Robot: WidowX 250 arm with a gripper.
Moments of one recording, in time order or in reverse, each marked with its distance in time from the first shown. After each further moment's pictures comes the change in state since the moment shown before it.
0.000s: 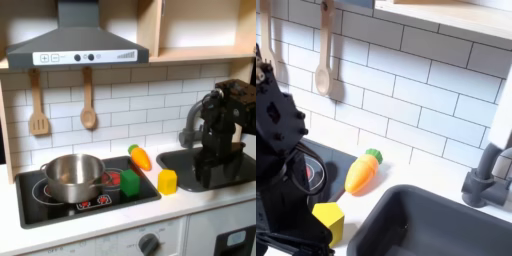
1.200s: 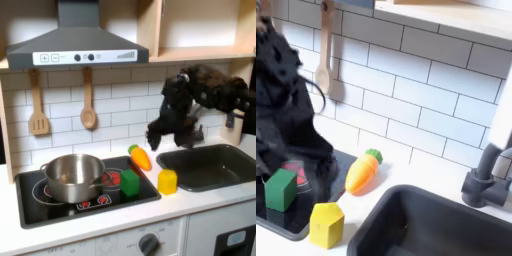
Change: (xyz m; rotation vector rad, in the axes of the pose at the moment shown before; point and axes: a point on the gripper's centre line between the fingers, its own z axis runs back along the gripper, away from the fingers) arm 0.098 0.050 0.032 0.083 -0.372 -0.030
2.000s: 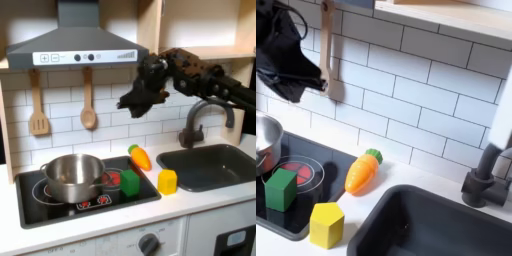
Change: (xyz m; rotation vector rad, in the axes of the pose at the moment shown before) arm 0.072 0.038 0.014 0.052 -0.291 0.039
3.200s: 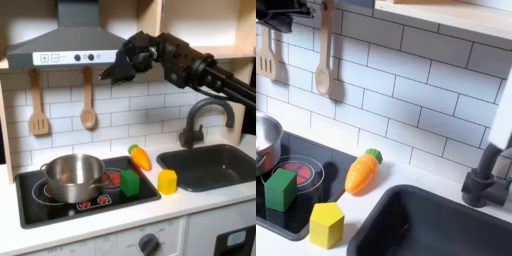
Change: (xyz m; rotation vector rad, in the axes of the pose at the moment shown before) arm 0.060 0.028 0.027 0.033 -0.305 0.106
